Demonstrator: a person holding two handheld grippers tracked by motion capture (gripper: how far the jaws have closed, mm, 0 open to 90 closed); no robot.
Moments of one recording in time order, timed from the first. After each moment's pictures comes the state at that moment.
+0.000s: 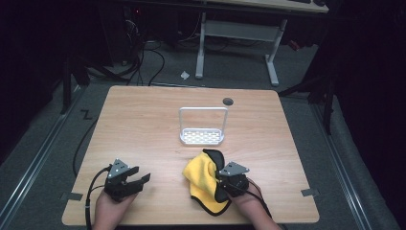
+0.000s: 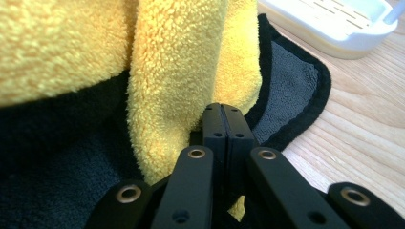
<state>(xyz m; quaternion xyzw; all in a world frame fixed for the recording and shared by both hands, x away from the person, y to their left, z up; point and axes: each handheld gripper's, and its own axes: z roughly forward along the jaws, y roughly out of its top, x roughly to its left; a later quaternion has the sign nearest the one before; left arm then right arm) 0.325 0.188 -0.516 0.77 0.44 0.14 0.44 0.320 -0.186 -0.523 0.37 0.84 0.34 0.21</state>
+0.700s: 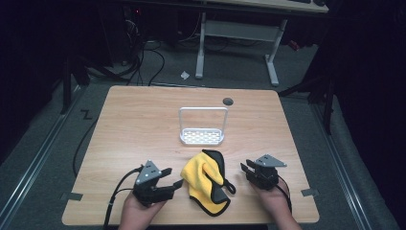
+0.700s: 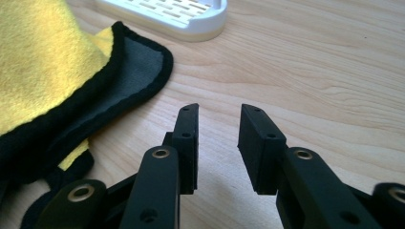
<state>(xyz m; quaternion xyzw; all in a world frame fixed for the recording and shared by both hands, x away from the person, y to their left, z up) 0.299 0.085 -0.463 0.79 0.33 0.08 0.50 0.327 -0.275 -0.510 0.47 0.77 0.37 0.24</state>
